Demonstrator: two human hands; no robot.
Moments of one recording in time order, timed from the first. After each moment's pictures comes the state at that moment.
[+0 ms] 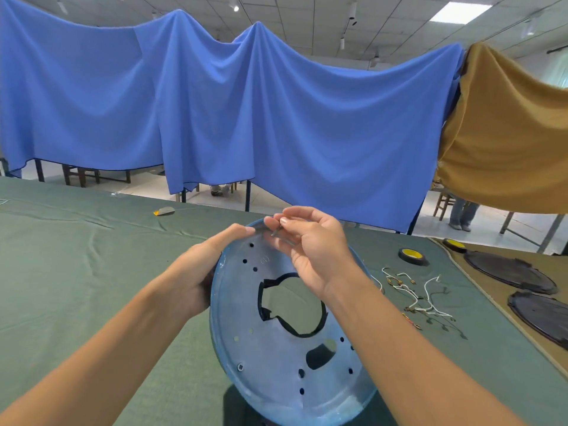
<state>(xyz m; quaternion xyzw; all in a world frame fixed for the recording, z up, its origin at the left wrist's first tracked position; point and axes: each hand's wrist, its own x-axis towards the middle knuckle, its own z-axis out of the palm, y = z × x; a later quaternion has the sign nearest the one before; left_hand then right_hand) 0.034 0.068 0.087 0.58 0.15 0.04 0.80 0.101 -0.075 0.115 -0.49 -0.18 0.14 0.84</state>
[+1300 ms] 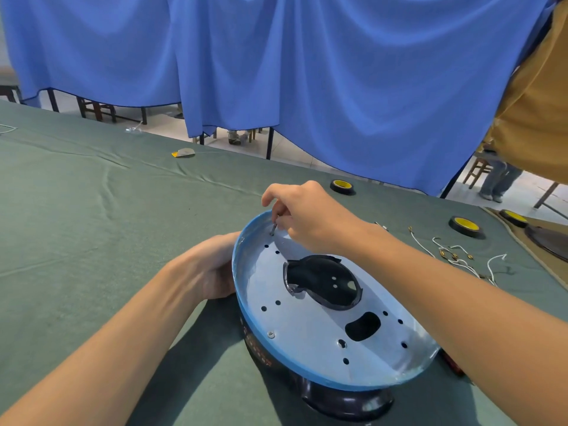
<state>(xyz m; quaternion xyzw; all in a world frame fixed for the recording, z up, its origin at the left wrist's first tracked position) 0.079 0.125 -0.007 0.53 0.14 -0.10 0.83 0.158 -0.011 0.068 -0.84 -0.51 -0.06 0.15</state>
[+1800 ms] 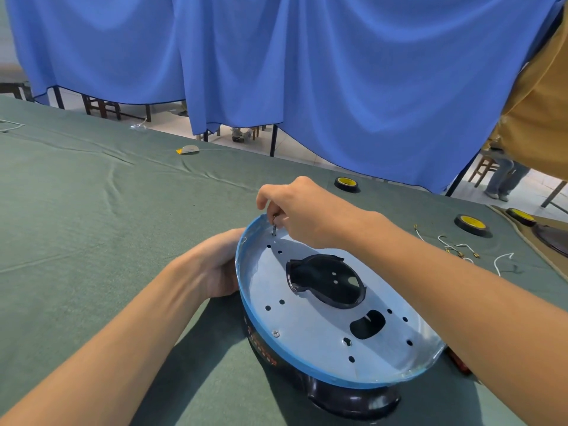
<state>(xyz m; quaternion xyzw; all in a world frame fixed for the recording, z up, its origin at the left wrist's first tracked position) 0.080 0.127 -0.012 0.53 0.13 -0.10 0.83 0.155 -0.003 0.073 -0.83 -0.55 -0.03 0.08</state>
